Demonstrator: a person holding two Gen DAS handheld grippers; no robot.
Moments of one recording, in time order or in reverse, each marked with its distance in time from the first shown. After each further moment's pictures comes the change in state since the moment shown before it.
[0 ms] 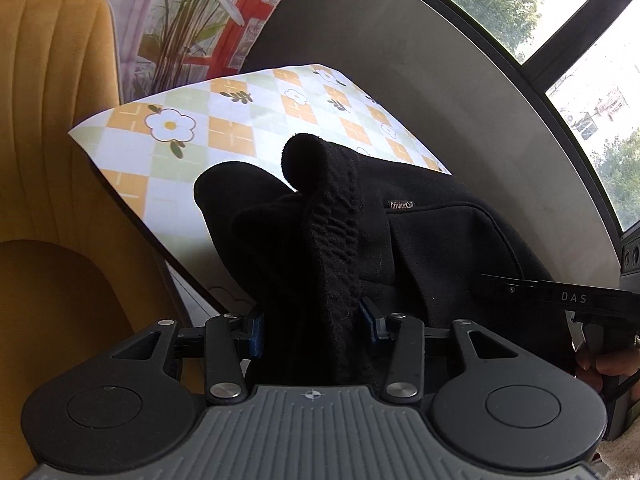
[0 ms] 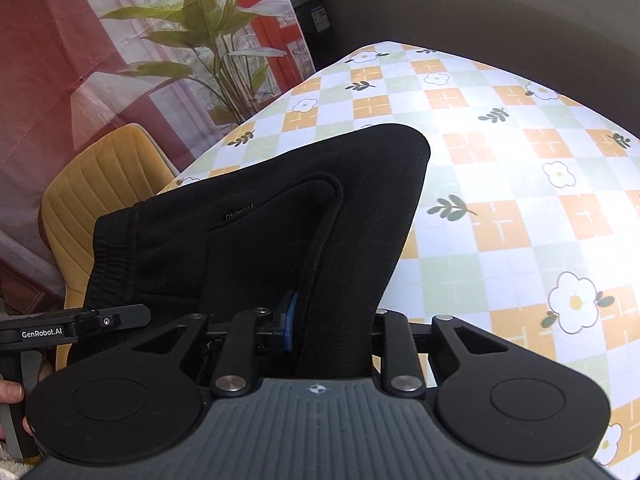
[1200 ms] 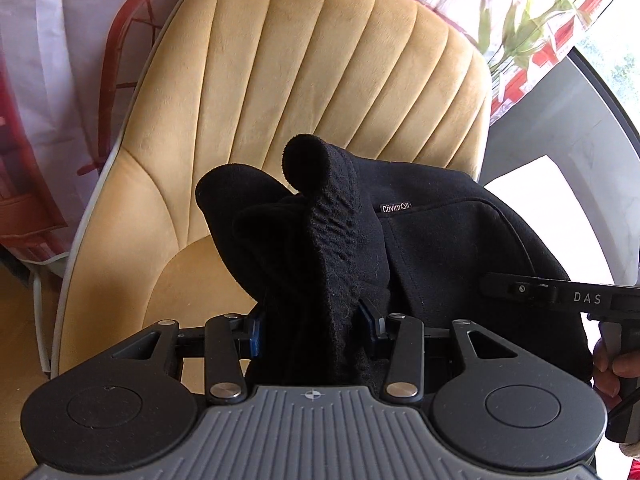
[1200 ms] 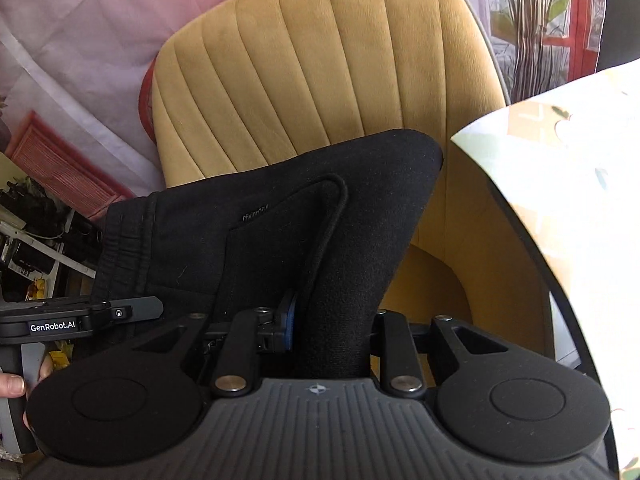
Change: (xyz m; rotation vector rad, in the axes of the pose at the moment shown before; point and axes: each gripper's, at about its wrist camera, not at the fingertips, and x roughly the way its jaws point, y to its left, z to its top) left arm -0.153 0.276 -0.030 -0.274 -0.046 0.338; right arm 0.253 0.291 -0.023 -0.268 0.238 0.238
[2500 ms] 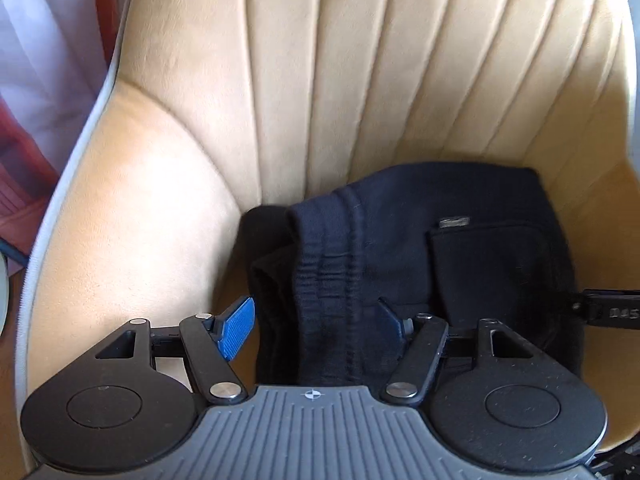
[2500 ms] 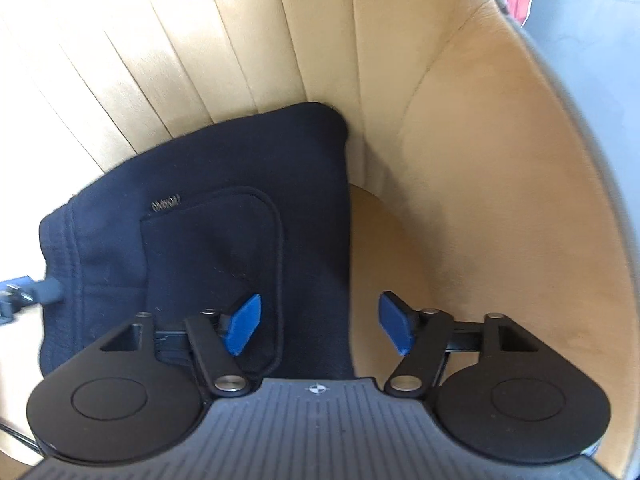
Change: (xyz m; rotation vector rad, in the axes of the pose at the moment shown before) left arm 0.102 0.048 -0.007 0.131 0.062 0.264; right arm 0.167 -0.055 -0.031 0.087 0.091 -0.338
